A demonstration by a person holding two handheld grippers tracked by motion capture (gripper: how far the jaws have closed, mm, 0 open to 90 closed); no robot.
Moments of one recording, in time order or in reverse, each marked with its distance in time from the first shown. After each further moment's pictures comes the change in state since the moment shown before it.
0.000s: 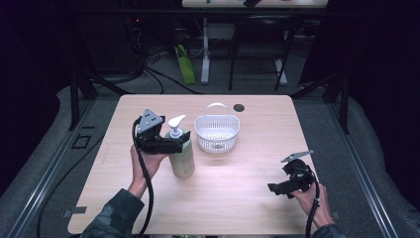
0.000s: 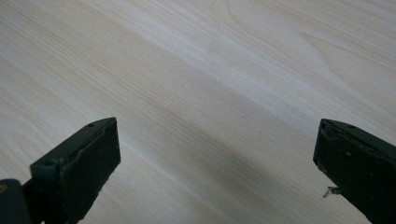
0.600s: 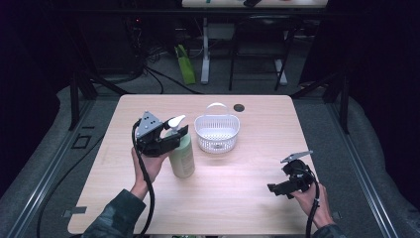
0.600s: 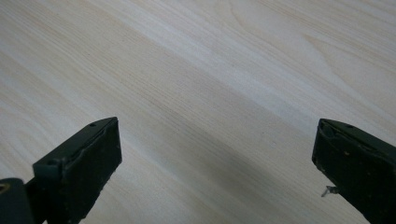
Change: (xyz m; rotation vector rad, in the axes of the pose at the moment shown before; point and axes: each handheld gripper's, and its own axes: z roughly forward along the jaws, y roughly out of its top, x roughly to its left) left arm -0.008 -0.004 -0.007 -0.070 -0.004 0.007; right arm 0.002 0.000 -0.001 -0.002 0.002 -0.015
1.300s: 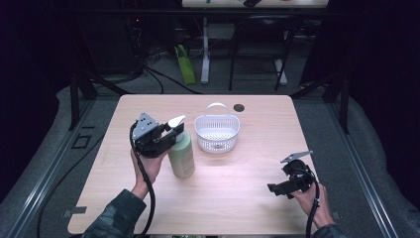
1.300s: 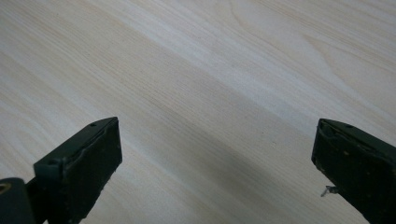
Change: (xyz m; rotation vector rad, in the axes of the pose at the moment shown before) left arm 0.005 -0.005 -0.001 -0.030 0.003 -0.023; right arm 0.000 0.000 0.000 -0.001 -0.003 -0.004
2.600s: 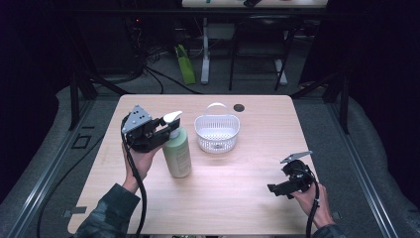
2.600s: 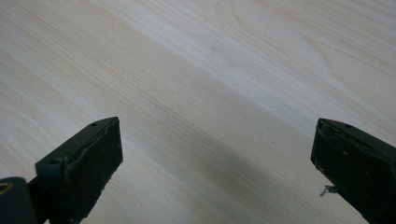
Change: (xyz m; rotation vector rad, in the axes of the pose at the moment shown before) left arm 0.009 0.027 -0.015 0.003 -0.065 0.055; right arm 0.001 0.000 0.001 0.000 -0.001 -0.004
